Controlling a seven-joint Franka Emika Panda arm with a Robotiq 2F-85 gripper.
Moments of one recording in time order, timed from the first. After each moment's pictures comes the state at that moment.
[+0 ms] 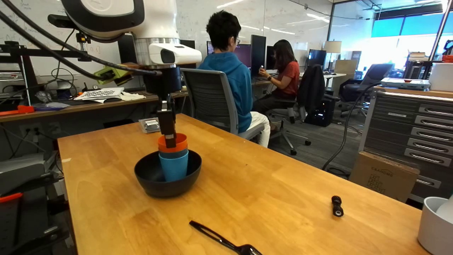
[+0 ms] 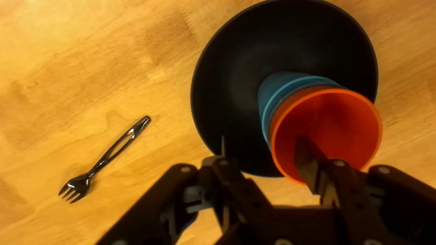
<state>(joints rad) -0.10 -0.01 -0.09 -2.55 -0.03 2.60 0.32</state>
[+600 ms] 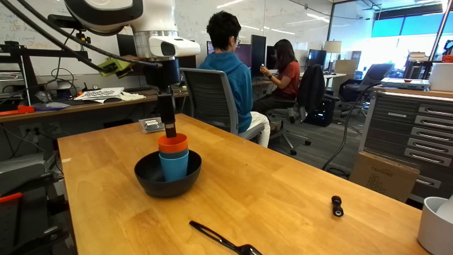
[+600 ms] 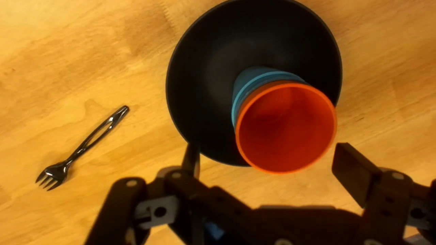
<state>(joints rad) -0.07 -0.04 -0.08 -2.54 0.01 2.59 0.27</state>
